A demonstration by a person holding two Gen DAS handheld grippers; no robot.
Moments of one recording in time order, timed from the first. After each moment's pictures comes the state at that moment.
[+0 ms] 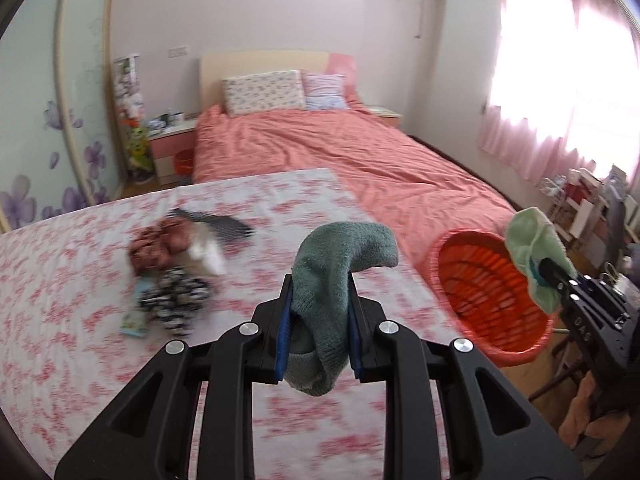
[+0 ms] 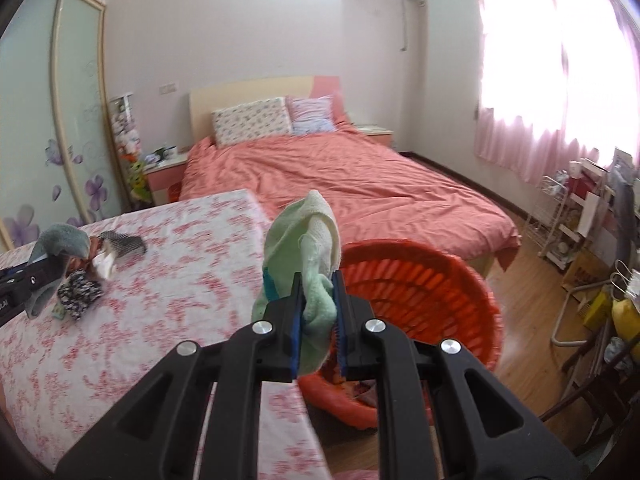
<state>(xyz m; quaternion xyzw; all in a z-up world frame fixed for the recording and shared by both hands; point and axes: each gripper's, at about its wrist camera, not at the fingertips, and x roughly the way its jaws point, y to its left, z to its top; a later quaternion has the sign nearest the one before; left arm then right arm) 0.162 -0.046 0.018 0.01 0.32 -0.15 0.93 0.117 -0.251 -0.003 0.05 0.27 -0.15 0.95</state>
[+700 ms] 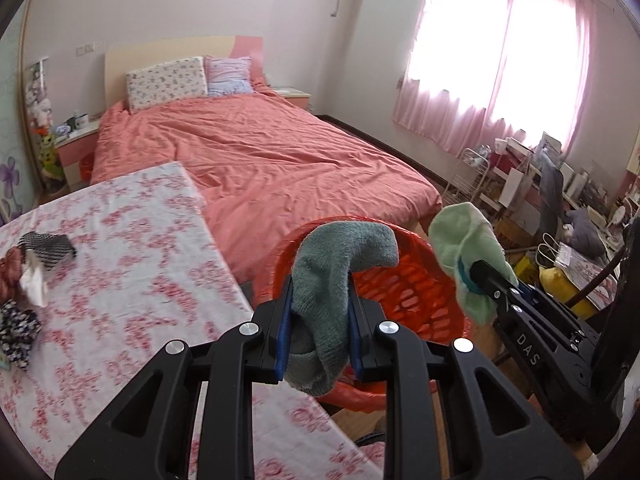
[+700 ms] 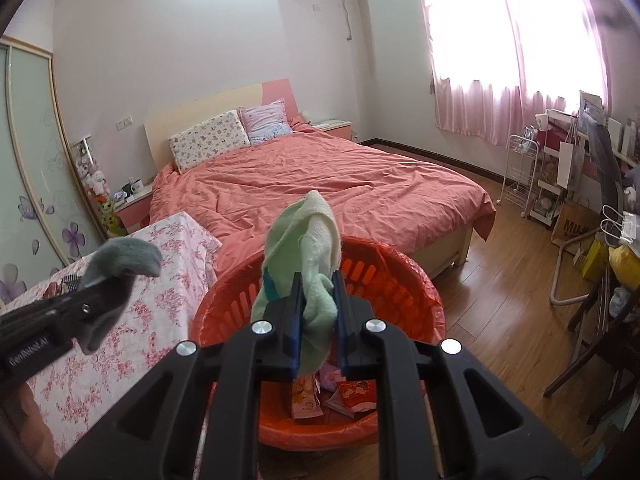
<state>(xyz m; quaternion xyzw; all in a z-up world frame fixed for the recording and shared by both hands) 0.179 -0.197 -0.009 0.02 0.34 -0.30 0.89 0.104 -0.356 -0.028 0.14 0.26 -0.19 0.94</state>
